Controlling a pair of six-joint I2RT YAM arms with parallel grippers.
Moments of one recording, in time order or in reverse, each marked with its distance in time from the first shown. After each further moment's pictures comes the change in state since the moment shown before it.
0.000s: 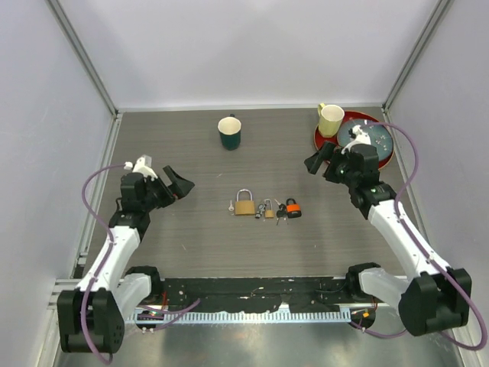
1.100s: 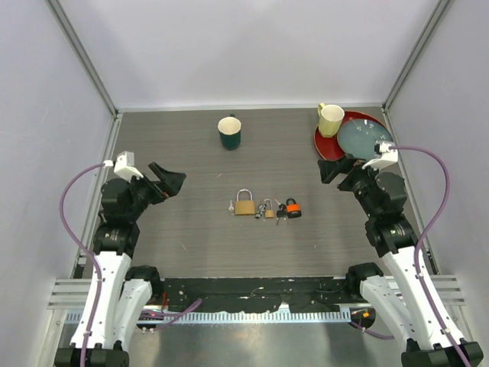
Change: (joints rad) left arm 0.000 -0.313 0.135 -0.201 -0.030 -0.017; right arm 0.000 -0.459 -0.121 0.045 0.048 -0.050
